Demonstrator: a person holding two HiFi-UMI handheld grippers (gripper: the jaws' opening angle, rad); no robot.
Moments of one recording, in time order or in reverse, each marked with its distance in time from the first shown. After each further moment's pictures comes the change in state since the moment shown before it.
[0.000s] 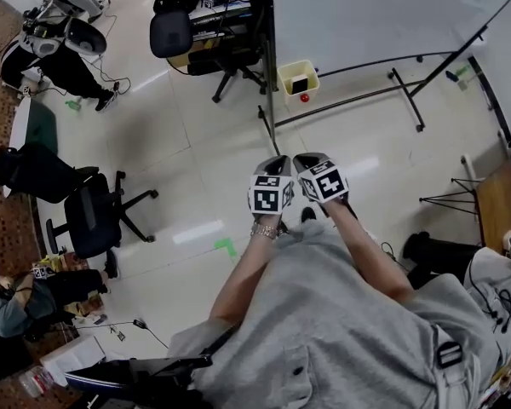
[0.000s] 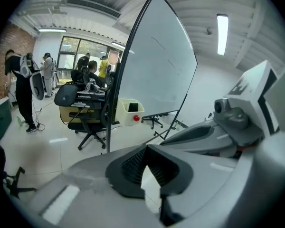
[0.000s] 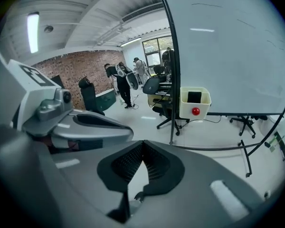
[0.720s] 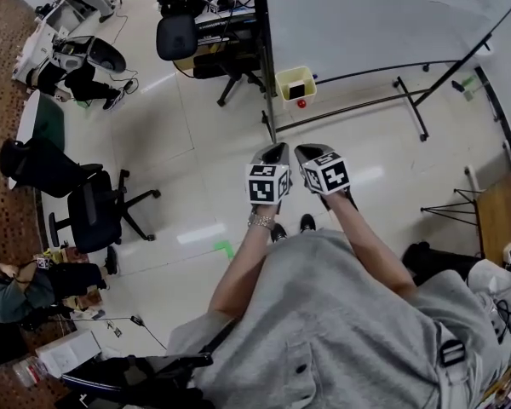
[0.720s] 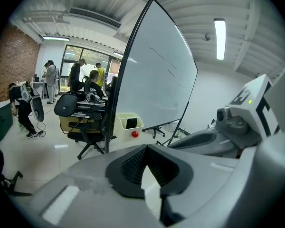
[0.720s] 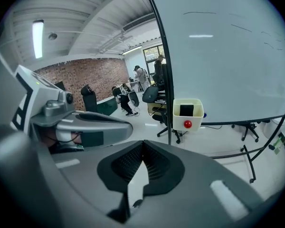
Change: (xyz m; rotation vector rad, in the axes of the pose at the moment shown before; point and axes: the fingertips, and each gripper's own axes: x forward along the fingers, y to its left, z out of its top) left arm 0.012 -0.008 0.057 0.010 -0.098 0.025; right arm -0.020 -0.033 0.037 0.008 -0.086 0.028
